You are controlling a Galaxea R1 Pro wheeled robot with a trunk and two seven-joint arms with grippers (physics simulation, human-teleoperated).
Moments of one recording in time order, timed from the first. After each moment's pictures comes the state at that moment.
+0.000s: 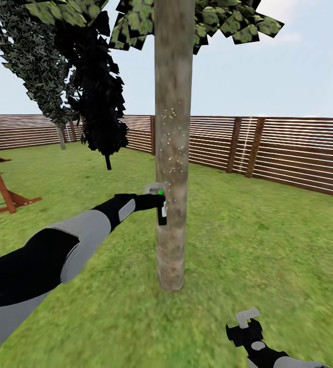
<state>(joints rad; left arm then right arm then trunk) -1.41 -0.17 -0.28 -0.03 0.39 0.24 -0.46 -0.62 -0.04 0.53 0.06 -0.26 -0.27 -0.13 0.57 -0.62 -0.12</state>
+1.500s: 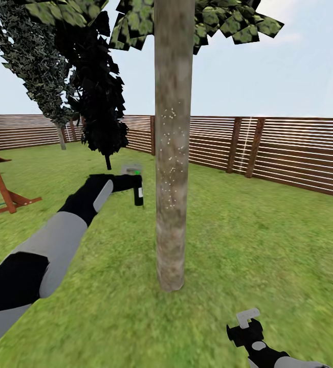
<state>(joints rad) -1.29 -0.01 -0.20 -0.60 0.30 0.54 -0.28 -0.62 -0.04 0.53 0.06 -0.26 -0.27 -0.13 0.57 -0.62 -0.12</state>
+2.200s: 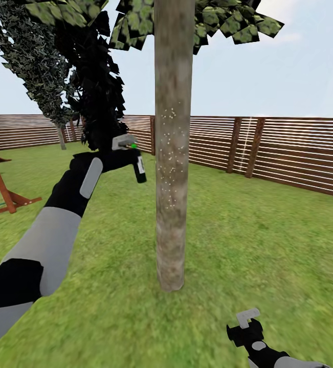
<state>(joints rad) -1.29 -0.01 -0.11 -0.91 0.39 0.67 -0.26 -0.62 -0.04 0.53 0.06 -0.26 -0.27 -0.13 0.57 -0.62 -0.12</state>
